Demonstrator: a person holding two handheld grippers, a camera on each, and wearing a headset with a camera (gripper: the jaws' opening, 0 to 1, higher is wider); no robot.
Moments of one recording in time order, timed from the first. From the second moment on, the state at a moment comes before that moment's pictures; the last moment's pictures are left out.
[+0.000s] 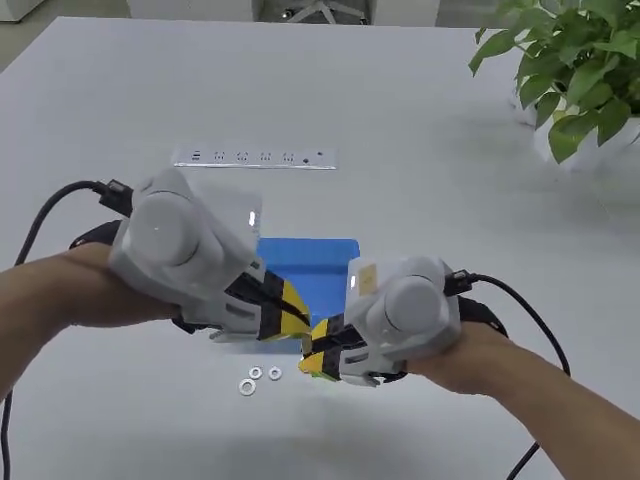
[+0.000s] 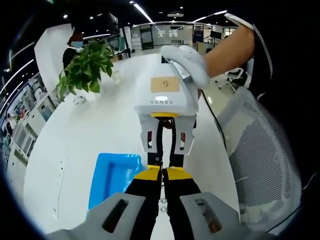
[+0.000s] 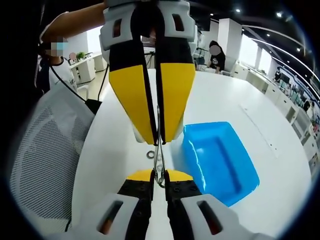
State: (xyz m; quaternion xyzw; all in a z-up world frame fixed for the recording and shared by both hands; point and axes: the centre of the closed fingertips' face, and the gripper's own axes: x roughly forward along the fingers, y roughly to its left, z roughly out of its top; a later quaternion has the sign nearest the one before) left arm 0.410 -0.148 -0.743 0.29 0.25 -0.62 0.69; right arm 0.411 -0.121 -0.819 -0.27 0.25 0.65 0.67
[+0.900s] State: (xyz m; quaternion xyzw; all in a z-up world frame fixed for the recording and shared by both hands) left arm 0.461 -0.144 -0.719 0.30 0.23 -0.60 0.70; right arm 0.466 -0.114 -0.796 -0.28 0.22 0.64 0.68
